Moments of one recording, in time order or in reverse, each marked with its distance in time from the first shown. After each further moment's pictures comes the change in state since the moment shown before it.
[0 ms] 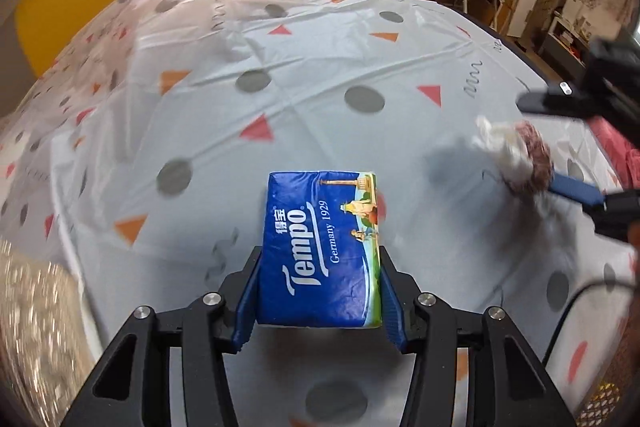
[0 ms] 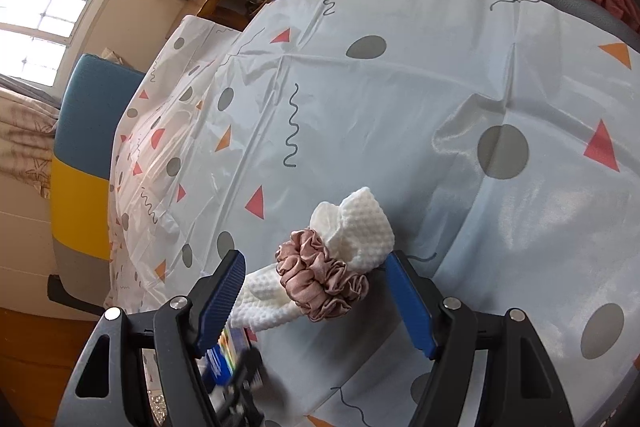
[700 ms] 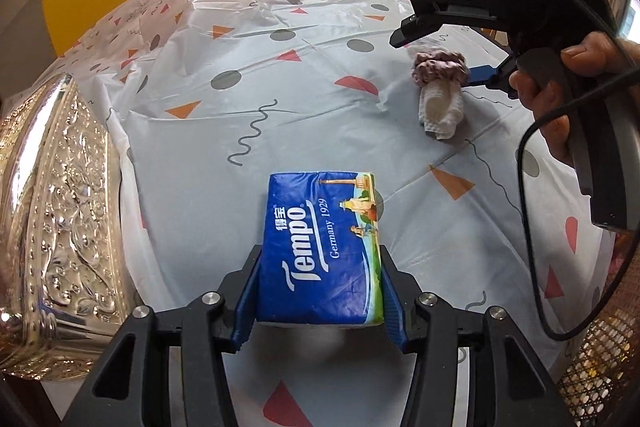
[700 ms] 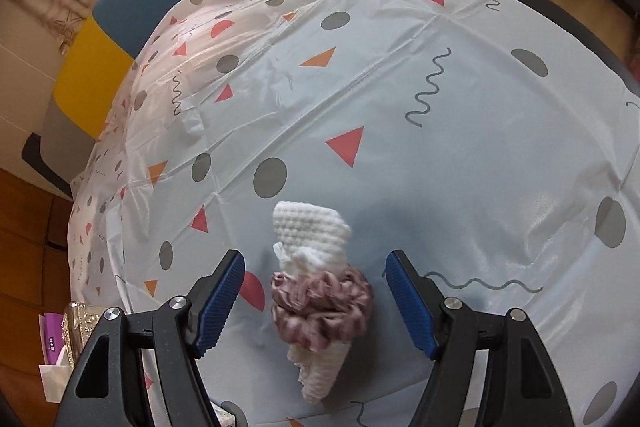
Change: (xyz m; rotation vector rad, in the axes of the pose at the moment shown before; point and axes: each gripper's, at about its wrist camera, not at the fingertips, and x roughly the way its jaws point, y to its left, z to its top) left arm -0.050 0.020 -0.100 0.001 -0.065 -0.045; right arm 0.040 0.061 -0.027 -0.451 0.107 -0.041
